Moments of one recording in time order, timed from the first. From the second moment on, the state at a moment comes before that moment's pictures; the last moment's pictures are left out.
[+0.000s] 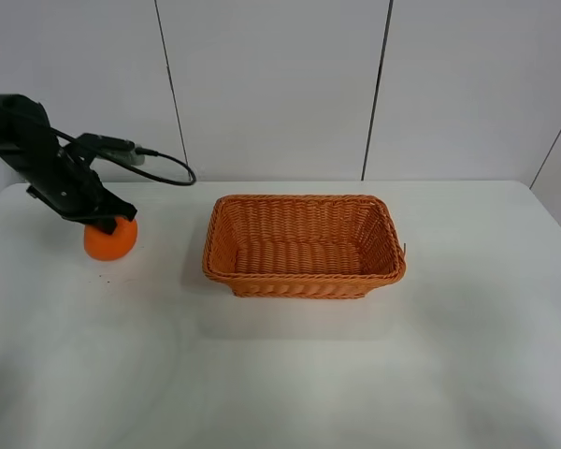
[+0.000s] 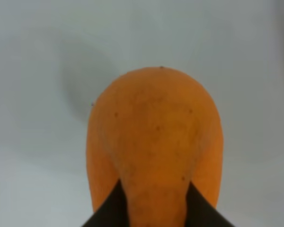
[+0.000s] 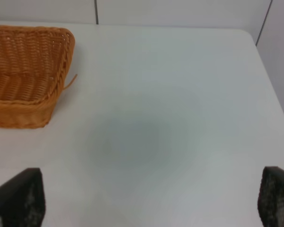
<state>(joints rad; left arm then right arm) -0.06 1.83 -1.26 0.01 0.55 0.25 0.00 0.00 -0.50 0.00 1.02 0.01</state>
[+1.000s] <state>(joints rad) -0.51 1.90 -1.60 -0.18 0.71 0.26 0.00 0.00 -0.50 0.00 1.02 0.01</state>
